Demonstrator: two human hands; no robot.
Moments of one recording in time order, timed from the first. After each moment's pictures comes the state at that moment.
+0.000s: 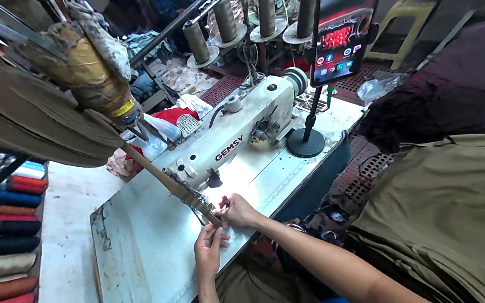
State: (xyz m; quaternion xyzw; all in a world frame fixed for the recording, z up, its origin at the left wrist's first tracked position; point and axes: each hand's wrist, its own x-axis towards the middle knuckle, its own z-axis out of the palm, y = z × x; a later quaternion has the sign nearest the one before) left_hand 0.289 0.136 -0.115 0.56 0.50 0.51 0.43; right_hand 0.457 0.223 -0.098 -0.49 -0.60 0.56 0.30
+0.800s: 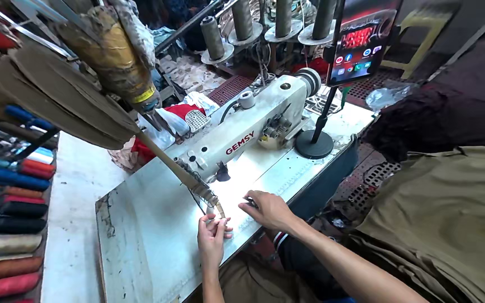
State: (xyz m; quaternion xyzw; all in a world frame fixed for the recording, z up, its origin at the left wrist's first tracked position) left_hand 0.295 0.140 -0.110 0.52 0.55 0.50 0.42; right_hand 0.514 0.186 -0.092 -0.57 -0.72 0.34 0.19
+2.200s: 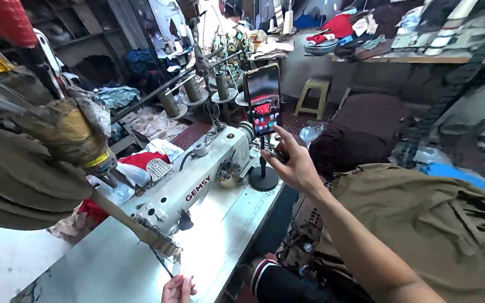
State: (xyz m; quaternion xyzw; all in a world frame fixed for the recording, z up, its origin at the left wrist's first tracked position) left_hand 0.290 0.133 -0.120 0.56 0.51 0.54 0.37; right_hand 0.697 0.197 0.039 -0.61 -0.58 0.01 0.53
